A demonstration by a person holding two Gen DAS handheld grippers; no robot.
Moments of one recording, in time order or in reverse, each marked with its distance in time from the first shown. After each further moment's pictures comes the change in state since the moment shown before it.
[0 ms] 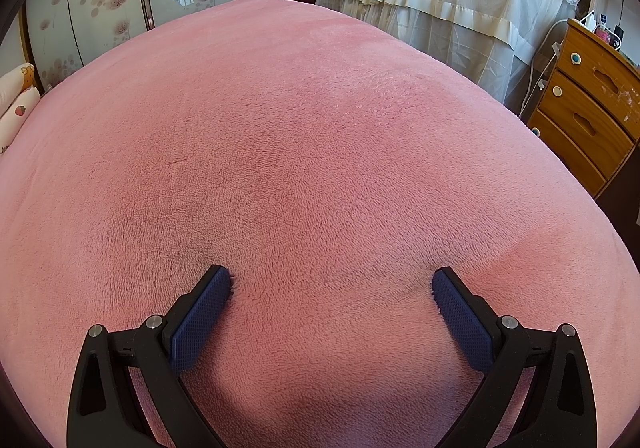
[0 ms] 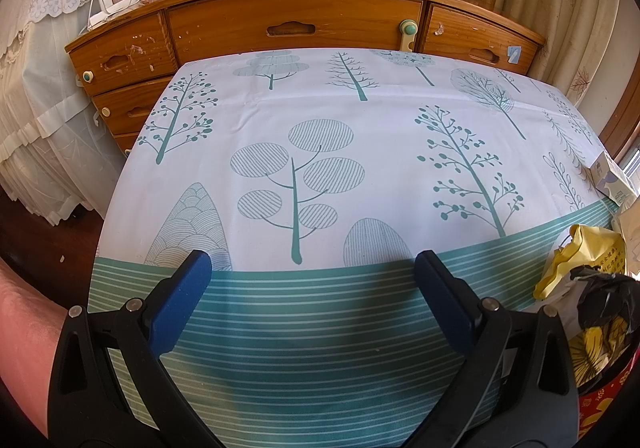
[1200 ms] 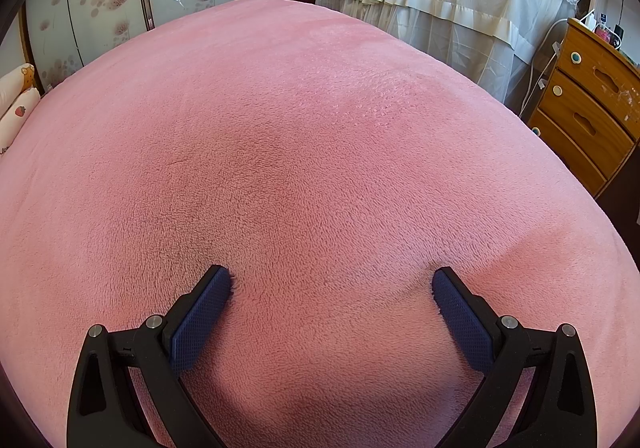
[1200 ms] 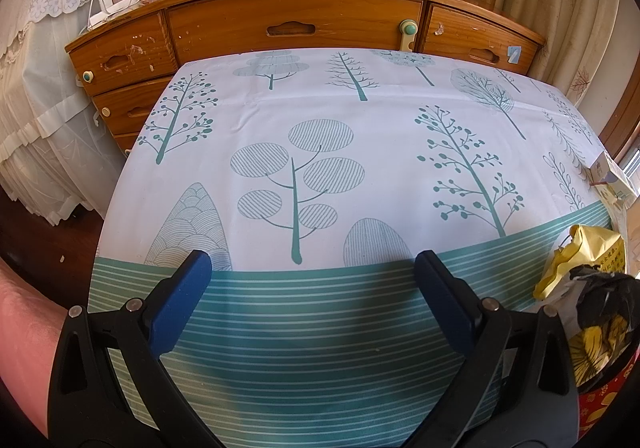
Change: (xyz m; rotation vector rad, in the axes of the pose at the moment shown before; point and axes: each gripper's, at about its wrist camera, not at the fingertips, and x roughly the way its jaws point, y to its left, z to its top) left arm -0.001 0.001 0.002 0.001 0.001 -0.003; right arm 0.001 0.001 -0.003 -0.002 0.000 -0.001
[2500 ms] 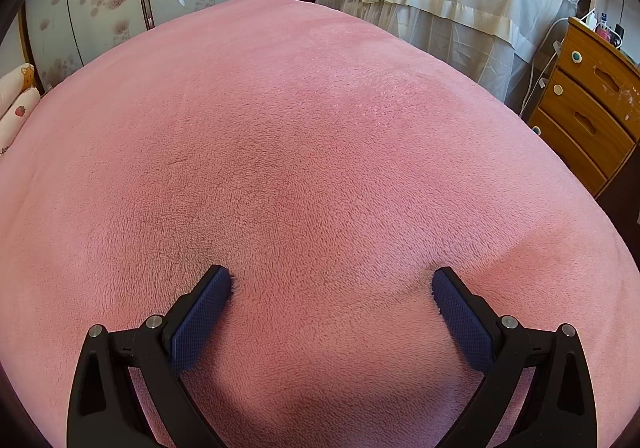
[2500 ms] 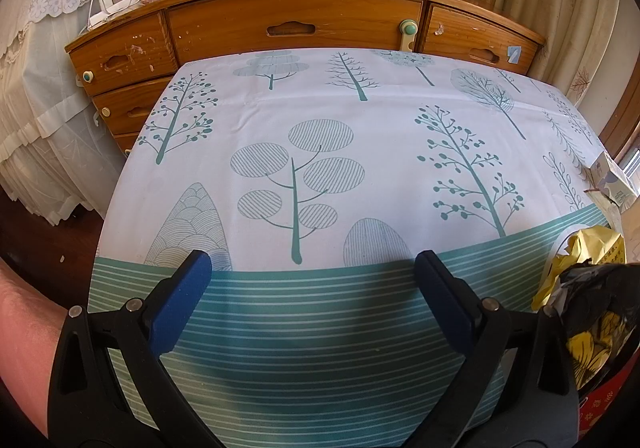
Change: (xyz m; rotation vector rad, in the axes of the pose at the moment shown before) left arm -0.001 0.000 0.002 0.002 0.002 -0.004; right arm 0.001 0.002 -0.001 -0.002 0.000 -0.001
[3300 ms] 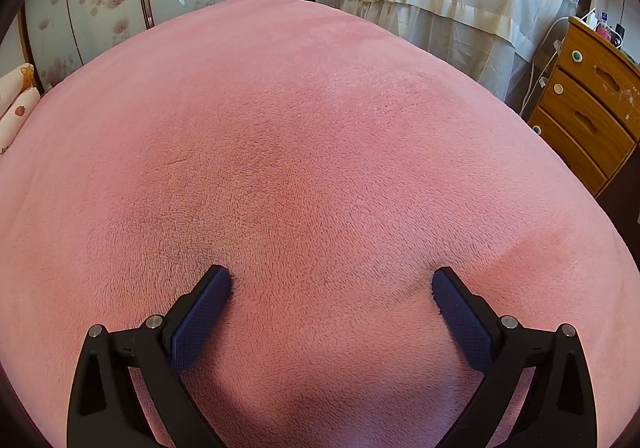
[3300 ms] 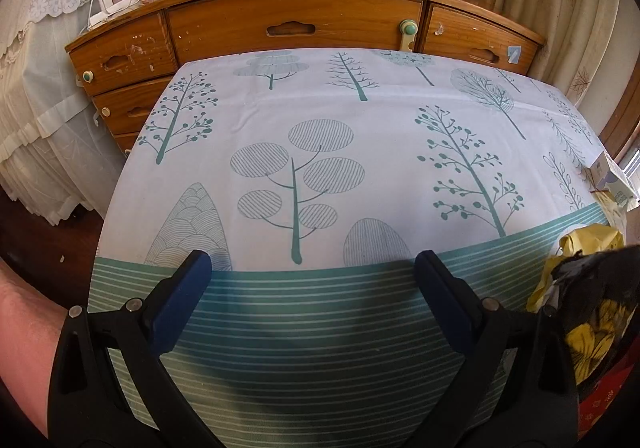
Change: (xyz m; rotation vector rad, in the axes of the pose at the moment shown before) left arm -0.001 0.000 0.000 0.001 0.000 -0.002; right arm 0.001 -0.001 0.002 0.000 0.000 0.000
